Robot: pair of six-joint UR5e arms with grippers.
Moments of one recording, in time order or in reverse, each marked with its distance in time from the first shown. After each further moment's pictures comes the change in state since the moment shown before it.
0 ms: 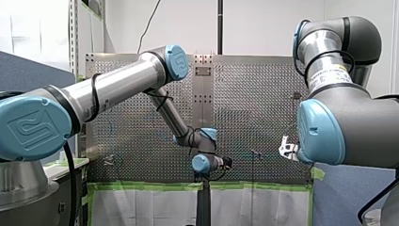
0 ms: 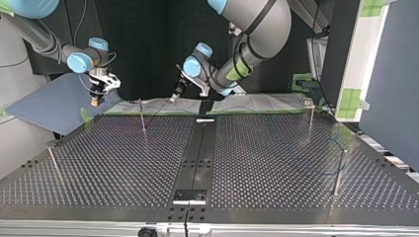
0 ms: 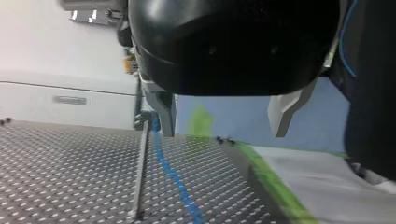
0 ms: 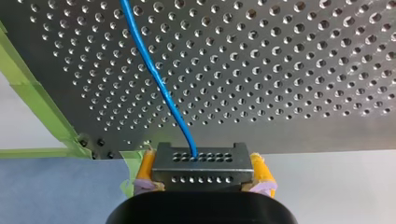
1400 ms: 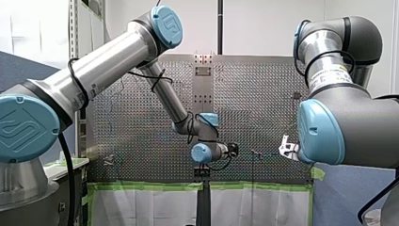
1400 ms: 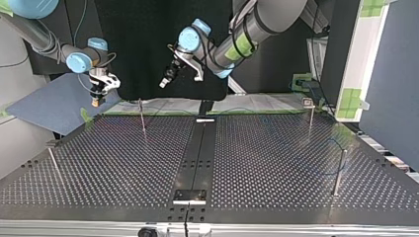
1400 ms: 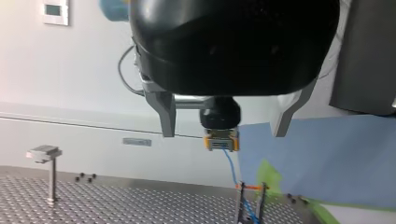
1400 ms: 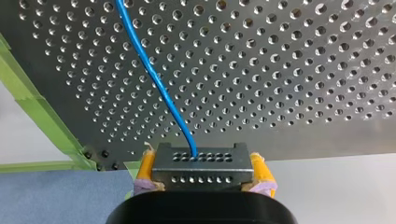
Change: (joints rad) left arm -0.105 0.229 -0.267 0.172 -0.046 -0.130; right arm -0.004 0.001 -0.001 -0.002 -0.034 0.033
